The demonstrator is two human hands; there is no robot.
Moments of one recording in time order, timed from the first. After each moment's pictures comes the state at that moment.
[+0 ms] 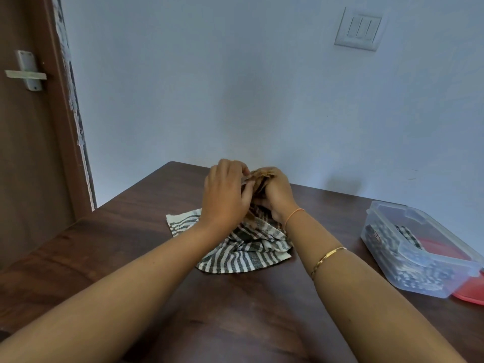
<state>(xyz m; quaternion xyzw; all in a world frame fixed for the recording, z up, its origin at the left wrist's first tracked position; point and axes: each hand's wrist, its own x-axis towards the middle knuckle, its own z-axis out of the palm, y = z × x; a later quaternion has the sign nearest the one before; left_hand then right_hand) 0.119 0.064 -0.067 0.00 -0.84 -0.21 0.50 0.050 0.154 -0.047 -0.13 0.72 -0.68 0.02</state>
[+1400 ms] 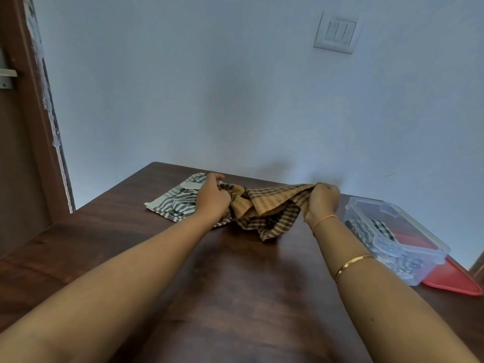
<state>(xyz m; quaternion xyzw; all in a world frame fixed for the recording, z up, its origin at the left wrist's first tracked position) 0.081 0.067 -0.075 0.14 -0.81 -0.51 0.25 0.024 0.255 -0.049 0.12 0.59 -0.78 -0.17</state>
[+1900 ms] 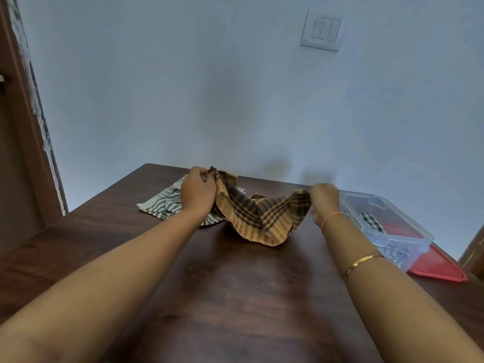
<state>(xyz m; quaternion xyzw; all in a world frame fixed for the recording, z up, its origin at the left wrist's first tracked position) 0.088 0.069 -0.064 0.18 -0.77 -0.52 0.33 0.024 0.287 -0.047 0.14 0.78 -0.61 -0.11</state>
